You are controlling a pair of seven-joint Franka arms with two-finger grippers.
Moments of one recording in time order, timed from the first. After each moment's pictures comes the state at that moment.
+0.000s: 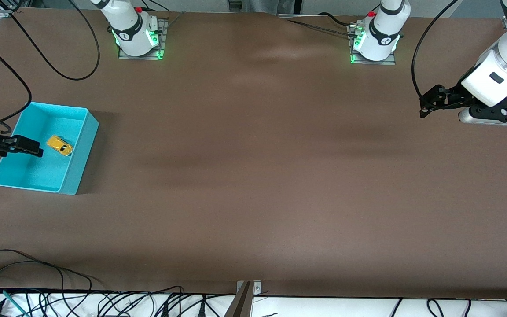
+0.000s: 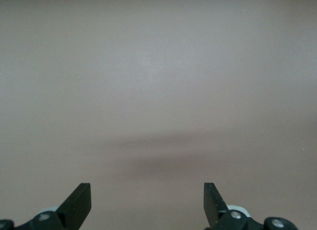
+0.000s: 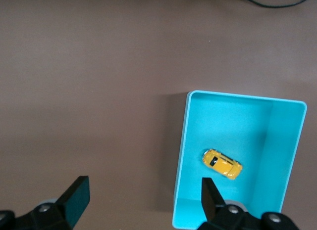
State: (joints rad) left arm -0.03 0.01 -0.08 -1.63 -0.01 1.64 -0.06; right arm -0.07 0.29 -0.01 -1.44 -0.01 1.68 -0.05
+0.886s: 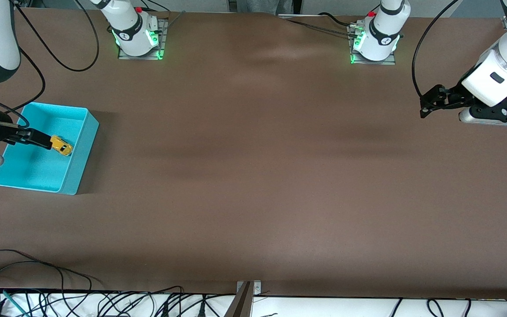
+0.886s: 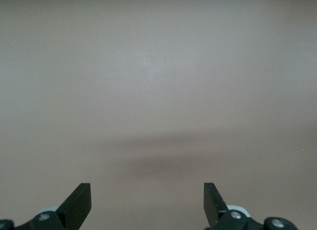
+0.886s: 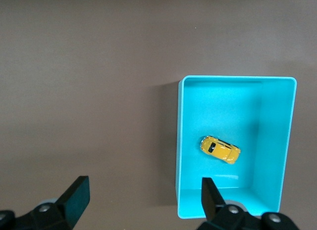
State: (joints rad) left arm -0.03 0.01 -0.08 -1.63 -0.01 1.64 -0.06; right arm -0.05 0.20 0.01 -1.59 -0.08 1.75 0.09
